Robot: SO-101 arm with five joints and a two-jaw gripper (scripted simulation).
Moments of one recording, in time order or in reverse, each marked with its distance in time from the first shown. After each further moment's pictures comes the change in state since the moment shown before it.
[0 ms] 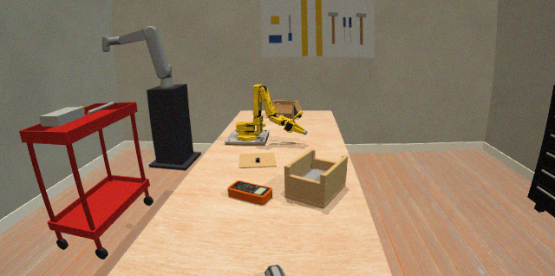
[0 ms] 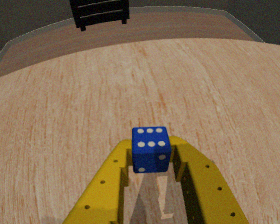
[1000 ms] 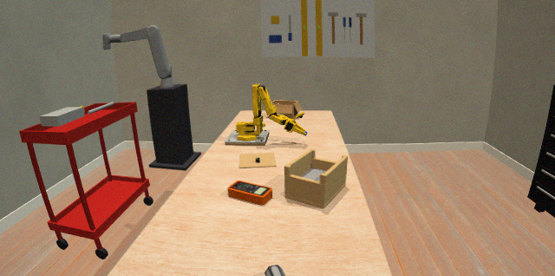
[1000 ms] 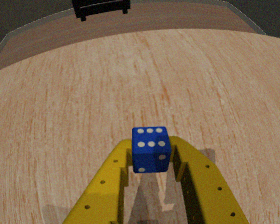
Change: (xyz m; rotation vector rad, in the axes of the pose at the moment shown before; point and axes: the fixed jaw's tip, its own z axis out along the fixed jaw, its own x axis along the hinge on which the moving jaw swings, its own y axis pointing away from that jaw) arm 0.004 0.002 0.001 -0.007 0.065 0.002
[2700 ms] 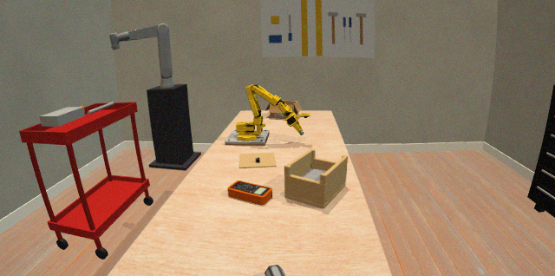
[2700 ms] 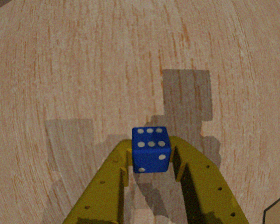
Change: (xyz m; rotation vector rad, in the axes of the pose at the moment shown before) arm 0.011 0.013 -0.015 -0.031 0.490 -0.035
